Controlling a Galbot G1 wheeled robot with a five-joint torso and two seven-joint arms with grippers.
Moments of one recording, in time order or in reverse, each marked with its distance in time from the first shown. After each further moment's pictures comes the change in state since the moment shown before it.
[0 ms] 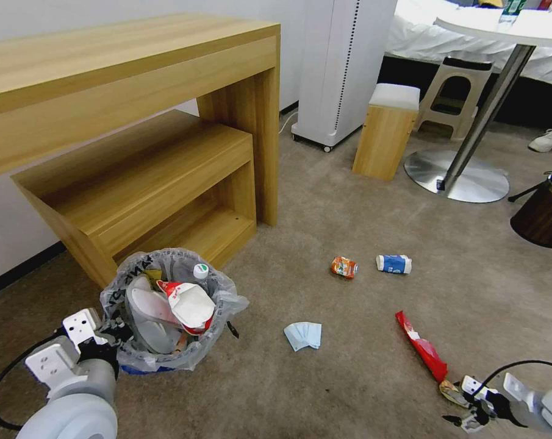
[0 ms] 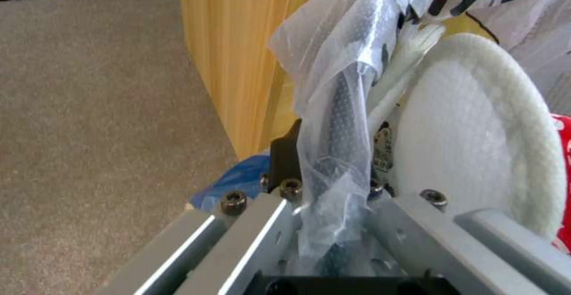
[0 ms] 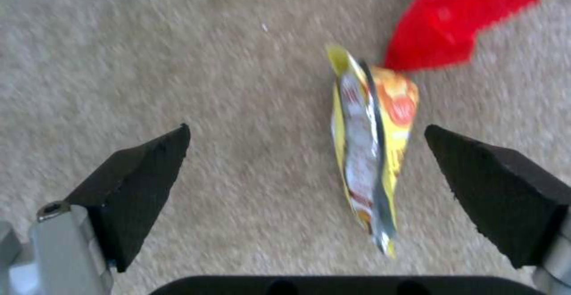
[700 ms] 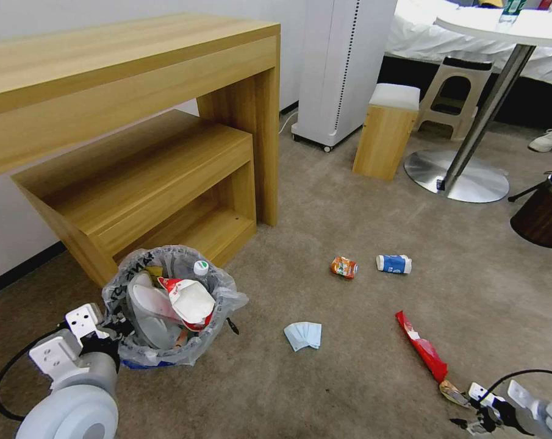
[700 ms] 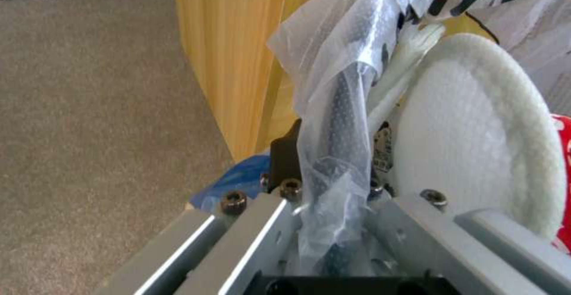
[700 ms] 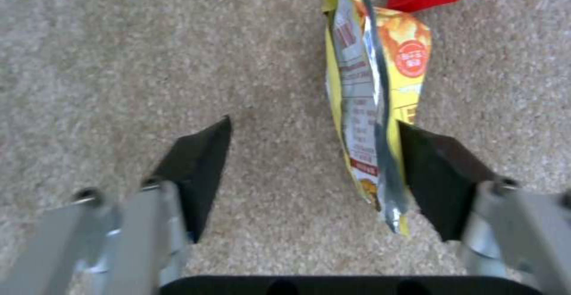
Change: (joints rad) left arm -0.029 0.011 0.000 0.023 -0.016 0.003 -0.003; right arm 0.051 0.041 -0.029 -0.104 -0.023 0.024 0.029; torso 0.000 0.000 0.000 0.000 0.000
